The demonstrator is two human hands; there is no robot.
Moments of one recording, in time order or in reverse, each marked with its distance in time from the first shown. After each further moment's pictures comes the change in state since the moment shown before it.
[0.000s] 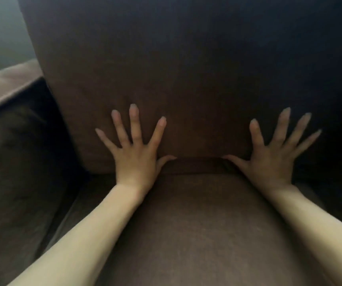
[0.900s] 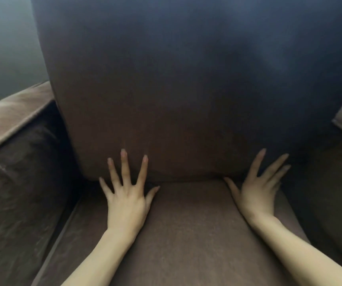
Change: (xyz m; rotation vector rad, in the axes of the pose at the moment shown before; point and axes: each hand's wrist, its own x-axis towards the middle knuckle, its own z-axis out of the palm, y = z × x) left_hand -0.077 0.007 -0.023 -0.094 -0.292 -0.141; right_hand -0.068 -0.001 -0.020 0.131 -0.275 0.511
